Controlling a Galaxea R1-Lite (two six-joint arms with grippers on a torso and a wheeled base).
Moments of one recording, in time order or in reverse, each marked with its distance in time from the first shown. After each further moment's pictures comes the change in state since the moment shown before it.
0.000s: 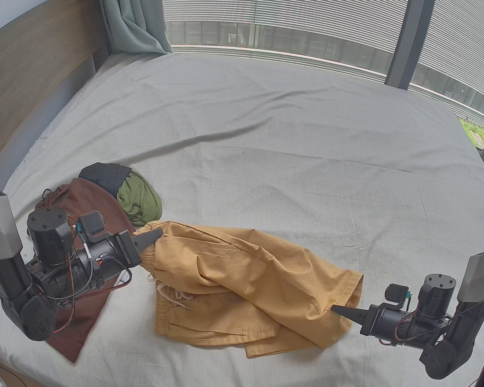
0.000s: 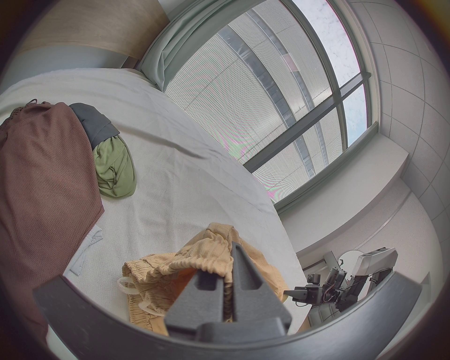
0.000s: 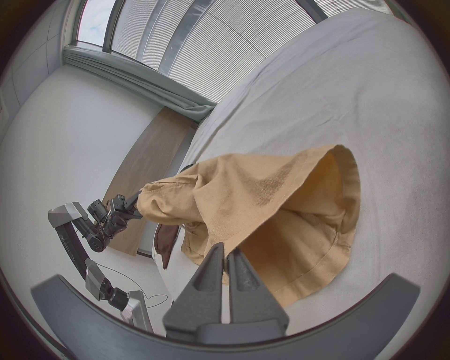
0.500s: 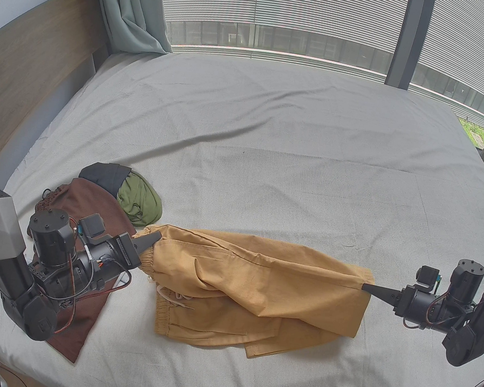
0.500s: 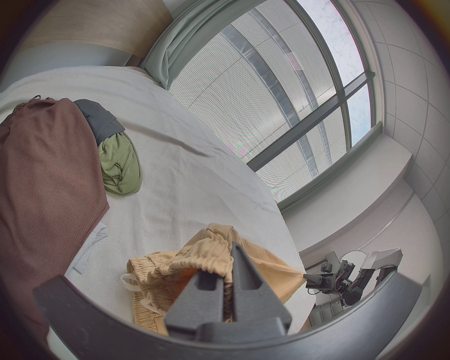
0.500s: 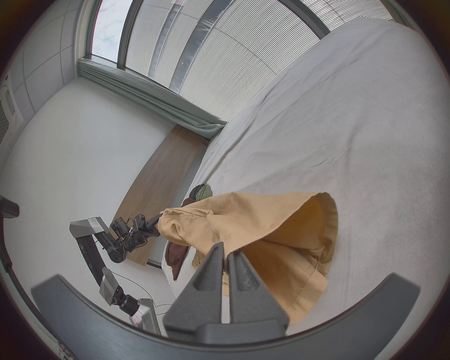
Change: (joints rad) left arm 0.011 0.023 0.000 0.000 0.000 0.000; right arm -0.190 -0.104 -0.013 0.001 0.197 0.019
